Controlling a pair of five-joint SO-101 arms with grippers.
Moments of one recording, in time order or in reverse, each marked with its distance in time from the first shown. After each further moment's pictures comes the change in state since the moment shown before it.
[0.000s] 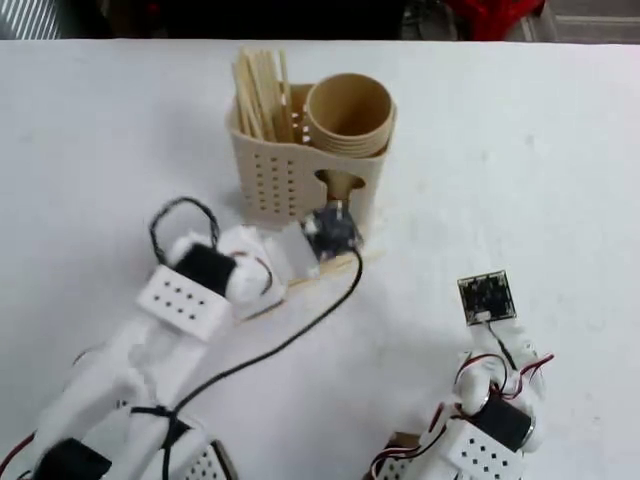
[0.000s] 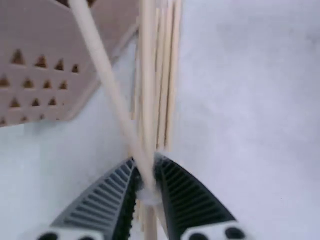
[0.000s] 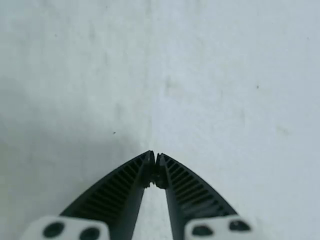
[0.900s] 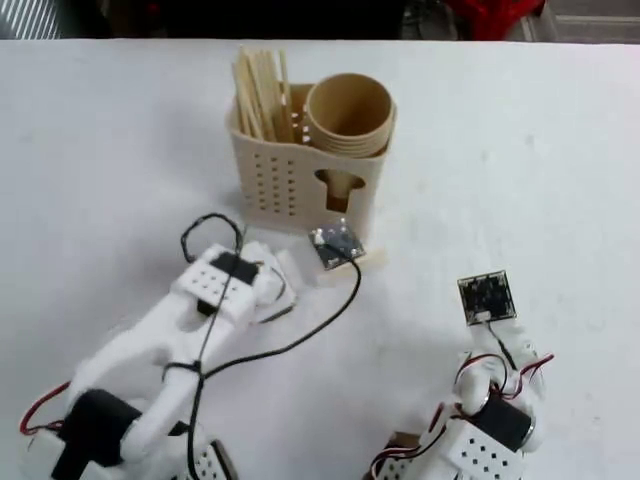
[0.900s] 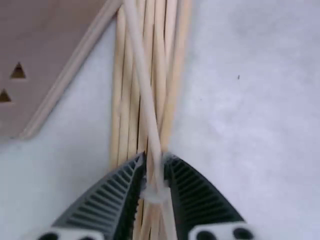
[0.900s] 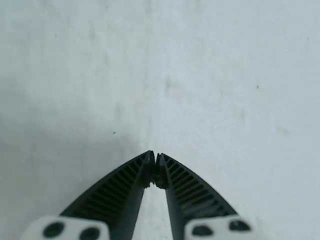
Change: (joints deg) left arm -0.1 14.9 7.7 -20.6 1.7; right arm 0.0 0.0 0.0 0.0 0.0
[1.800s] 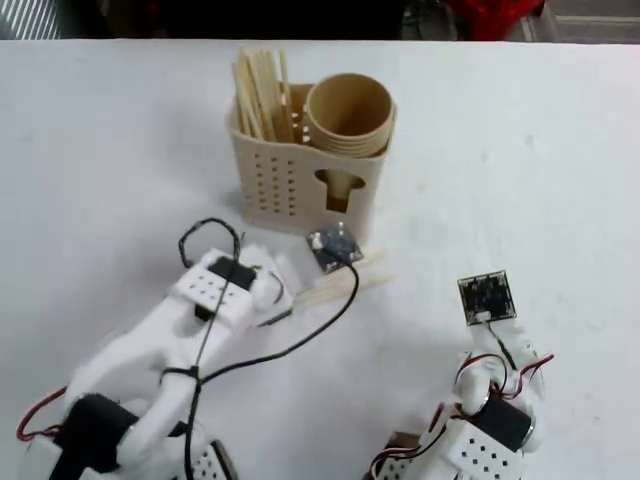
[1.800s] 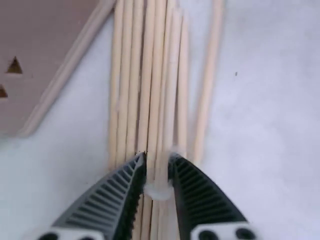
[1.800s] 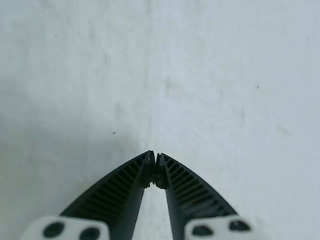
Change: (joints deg) left arm 0.0 -1.6 1.6 -0.8 0.1; right arm 0.0 0.0 0.0 0.0 0.0
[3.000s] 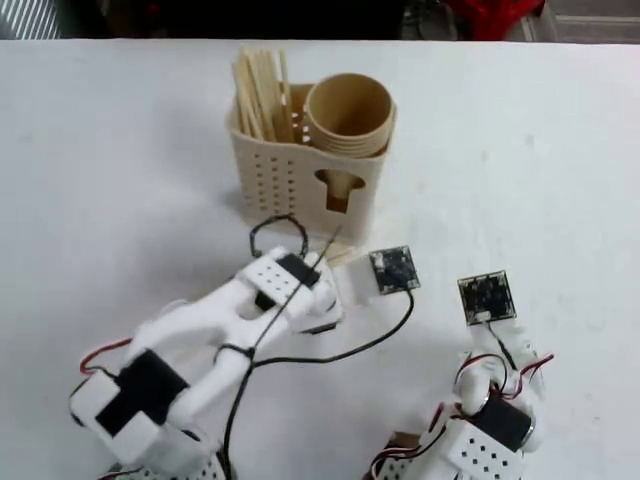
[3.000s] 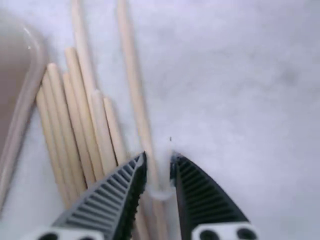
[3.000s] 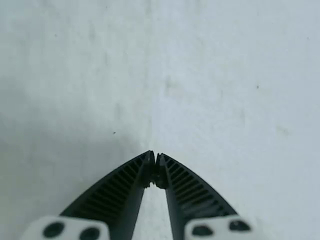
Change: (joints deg) left arm 12.7 17.9 -13.8 1.3 0.0; right arm 0.0 0.0 0.0 0.0 0.0
